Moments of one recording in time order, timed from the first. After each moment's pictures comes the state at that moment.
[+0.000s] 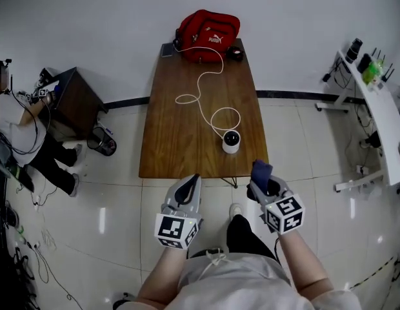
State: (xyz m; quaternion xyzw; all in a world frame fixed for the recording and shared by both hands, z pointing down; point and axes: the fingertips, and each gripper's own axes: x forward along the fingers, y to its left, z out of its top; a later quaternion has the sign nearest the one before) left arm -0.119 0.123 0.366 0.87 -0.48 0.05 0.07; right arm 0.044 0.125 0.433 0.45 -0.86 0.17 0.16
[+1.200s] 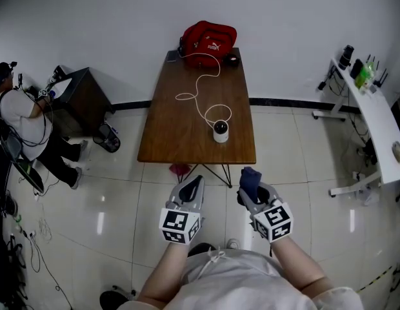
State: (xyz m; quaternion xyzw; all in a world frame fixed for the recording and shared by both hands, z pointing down) left arm -0.061 0.227 0.369 0.86 -0.50 0.06 0.08; right arm 0.064 0.244 0.407 0.42 -0.89 0.11 0.13
